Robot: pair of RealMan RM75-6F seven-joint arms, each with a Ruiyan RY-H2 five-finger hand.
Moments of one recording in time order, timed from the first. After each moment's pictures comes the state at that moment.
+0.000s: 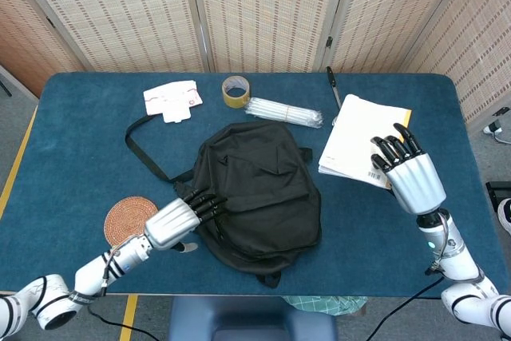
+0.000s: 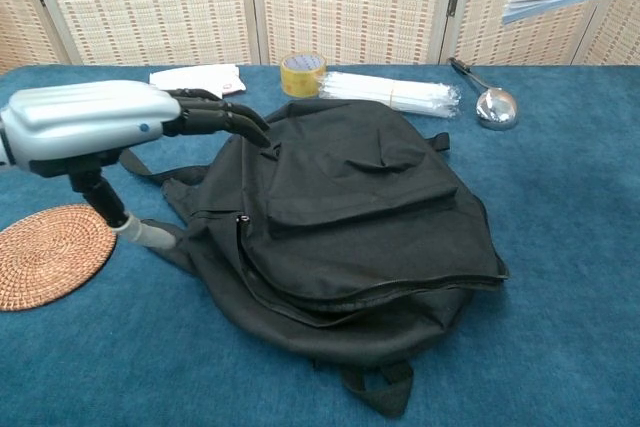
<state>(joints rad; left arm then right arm) -0.71 -1.30 -0.06 -1.61 1.79 0.96 -0.01 0.48 -1.36 0.14 -1.19 -1.70 1.65 -0.14</state>
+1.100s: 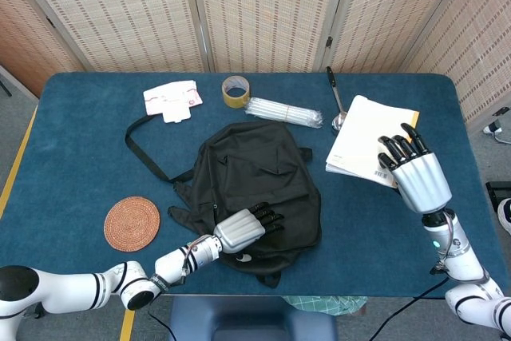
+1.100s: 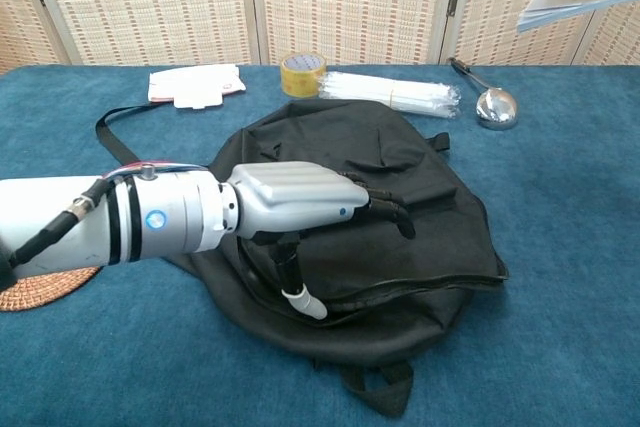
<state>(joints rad) -0.95 -1.65 -0.15 -1.47 1.43 0.66 0.20 0.46 -1.36 0.15 -1.15 -1.70 1.64 -0.13</state>
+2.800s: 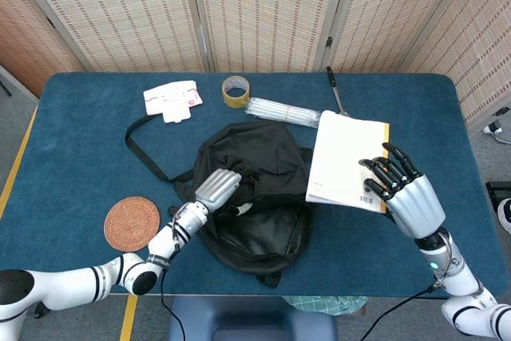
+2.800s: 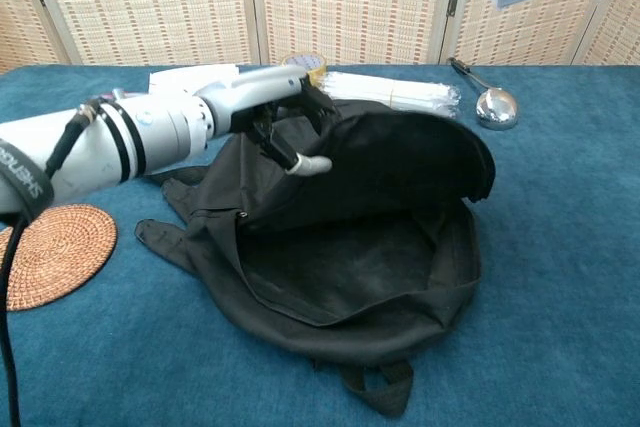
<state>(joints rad) -0.92 -1.66 -0.28 -1.39 1.18 0.80 -0.03 0.45 -1.37 0.12 -1.22 -1.86 1.81 -0.01</state>
